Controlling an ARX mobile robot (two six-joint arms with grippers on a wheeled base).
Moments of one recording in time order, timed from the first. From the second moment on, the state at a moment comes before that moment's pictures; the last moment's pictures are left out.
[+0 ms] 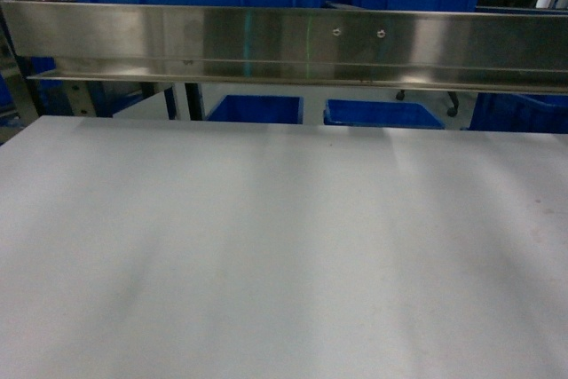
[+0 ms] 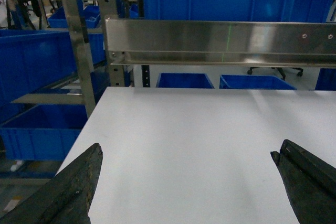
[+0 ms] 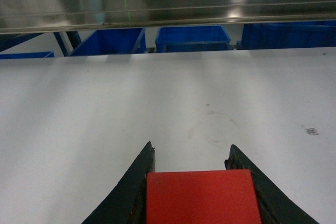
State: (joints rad) left arm 0.00 0.01 0.01 -0.01 0.00 0.00; right arm 0.05 0.79 0.19 0.39 0.04 0.09
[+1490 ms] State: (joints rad) left arm 0.00 0.01 0.01 0.00 0.00 0.00; right arm 0.05 0.79 0.19 0.39 0.04 0.09
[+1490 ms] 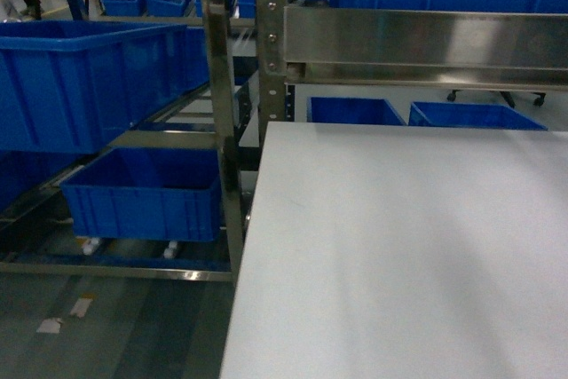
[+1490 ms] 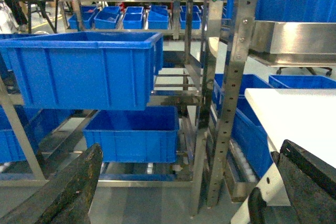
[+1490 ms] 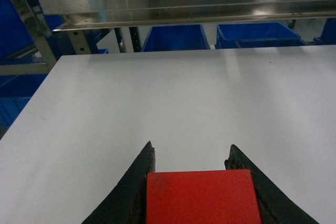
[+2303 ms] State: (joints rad) left arm 0.00 0.01 0.01 0.00 0.00 0.00; right arm 0.05 0.79 0.19 0.39 0.05 0.09
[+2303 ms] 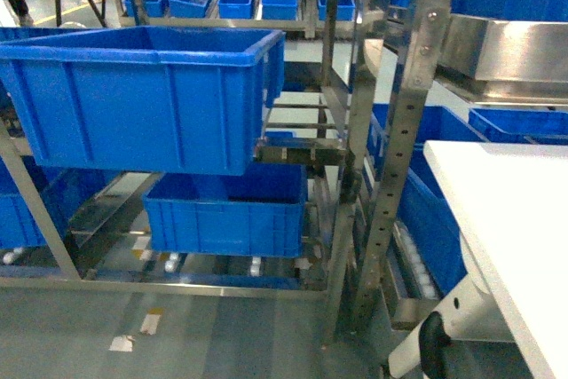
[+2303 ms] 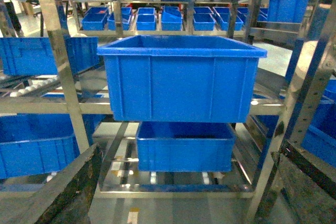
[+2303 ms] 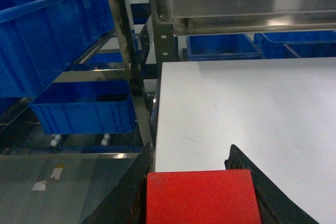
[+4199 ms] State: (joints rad) left arm 0.00 0.01 0.01 -0.01 0.00 0.00; right arm 0.05 0.79 0.19 0.39 0.05 0.09
